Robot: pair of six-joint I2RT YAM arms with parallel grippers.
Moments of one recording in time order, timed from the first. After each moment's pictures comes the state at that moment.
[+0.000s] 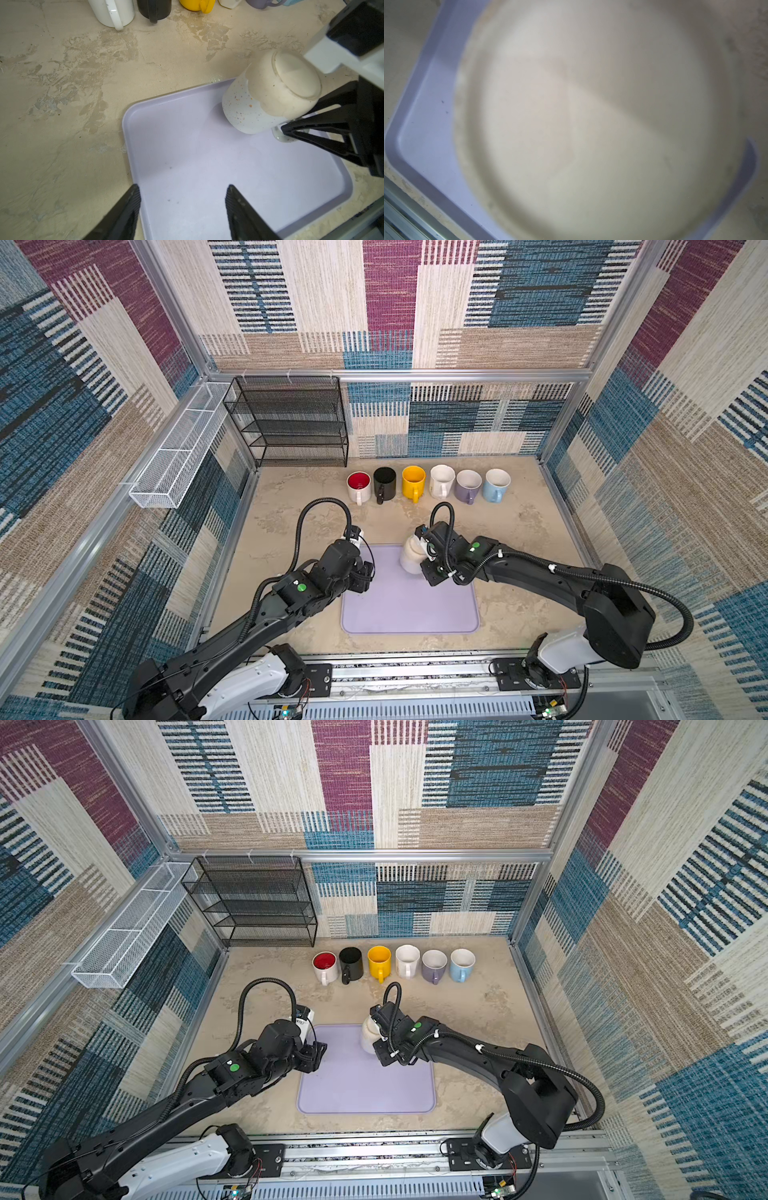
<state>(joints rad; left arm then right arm) -0.76 0.96 0.73 -0.55 -0.20 -0.39 0.79 1.48 0.96 -0.54 -0.03 0.27</state>
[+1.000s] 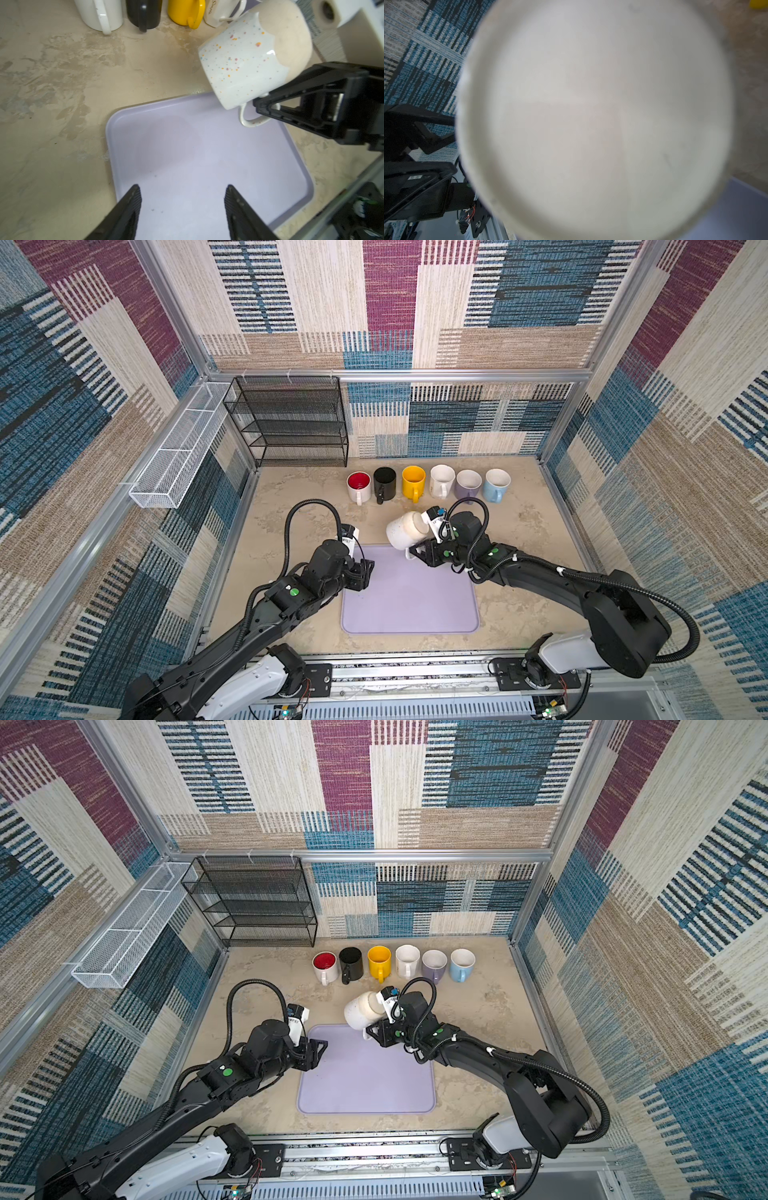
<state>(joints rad) -0.67 0.89 0.66 -0.42 -0.04 -0.42 0.61 1.42 0.76 0.08 -0.44 0.45</state>
